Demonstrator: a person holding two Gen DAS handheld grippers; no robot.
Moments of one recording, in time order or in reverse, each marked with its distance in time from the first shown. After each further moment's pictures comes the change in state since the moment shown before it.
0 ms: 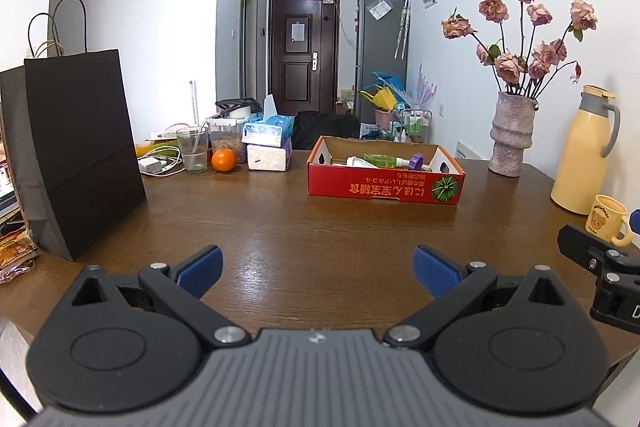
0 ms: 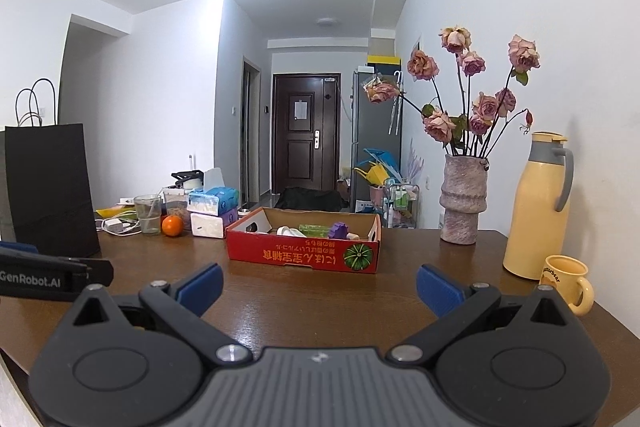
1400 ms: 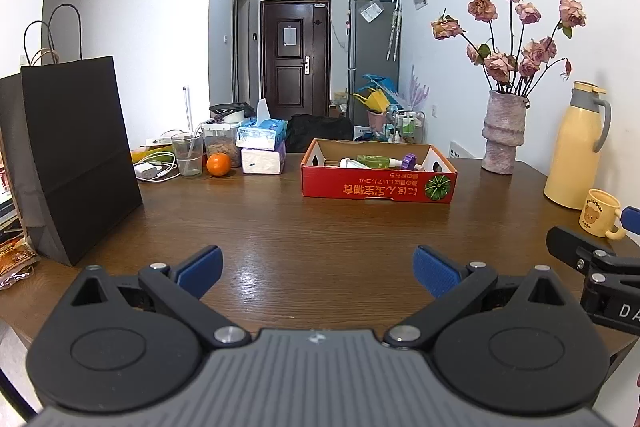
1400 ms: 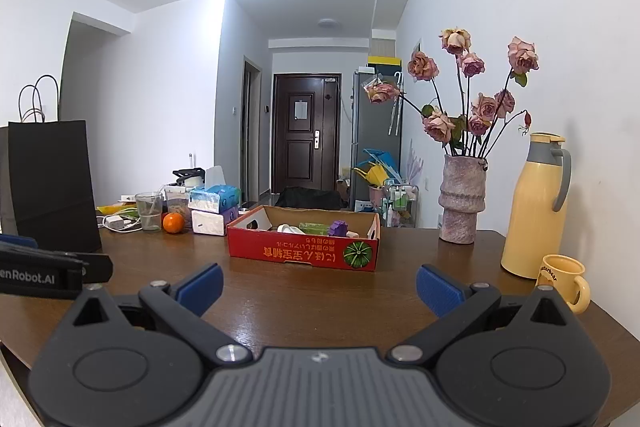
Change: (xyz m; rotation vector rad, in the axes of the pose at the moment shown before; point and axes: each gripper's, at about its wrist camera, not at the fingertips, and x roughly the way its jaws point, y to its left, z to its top) left arm -0.007 -0.001 -0.003 0.021 -0.007 -0.020; right arm -0.004 0.001 -0.003 -0.006 0.004 -0.002
